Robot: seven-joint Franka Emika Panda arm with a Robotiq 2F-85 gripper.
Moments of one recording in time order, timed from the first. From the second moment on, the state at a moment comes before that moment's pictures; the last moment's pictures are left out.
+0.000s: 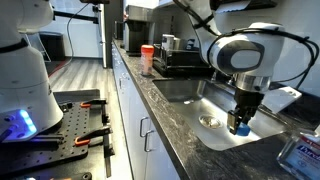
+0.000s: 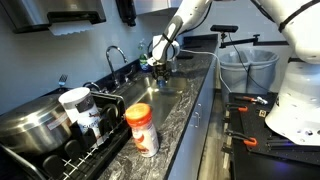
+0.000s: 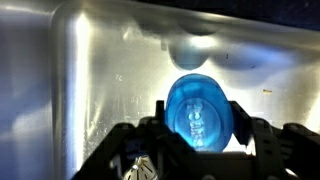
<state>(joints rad) -0.42 0.70 0.01 -1.75 -0.02 2.61 -2.07</state>
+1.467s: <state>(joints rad) -0.43 0.53 -0.09 -1.75 0.10 2.42 -1.85</state>
